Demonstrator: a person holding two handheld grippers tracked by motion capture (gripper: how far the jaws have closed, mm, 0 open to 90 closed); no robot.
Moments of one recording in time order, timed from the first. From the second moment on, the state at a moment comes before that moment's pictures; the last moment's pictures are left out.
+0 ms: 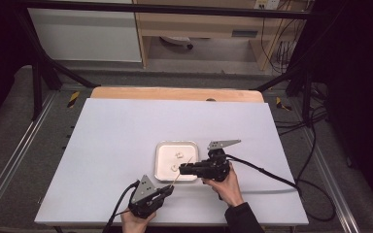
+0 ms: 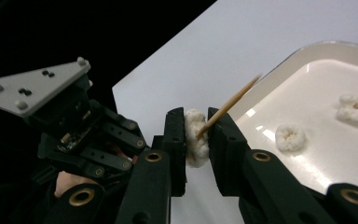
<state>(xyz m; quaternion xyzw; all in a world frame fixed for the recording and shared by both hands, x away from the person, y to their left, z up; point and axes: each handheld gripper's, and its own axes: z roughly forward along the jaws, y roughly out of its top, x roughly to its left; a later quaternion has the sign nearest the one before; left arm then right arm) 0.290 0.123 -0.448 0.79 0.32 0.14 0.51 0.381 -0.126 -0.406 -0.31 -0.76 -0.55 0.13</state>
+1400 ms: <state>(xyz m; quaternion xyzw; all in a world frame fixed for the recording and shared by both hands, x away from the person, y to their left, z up) 0.296 0.162 -0.445 0.77 0.36 0.15 0.50 0.387 -0.158 -0.405 -0.34 -0.81 -0.47 -0.08</state>
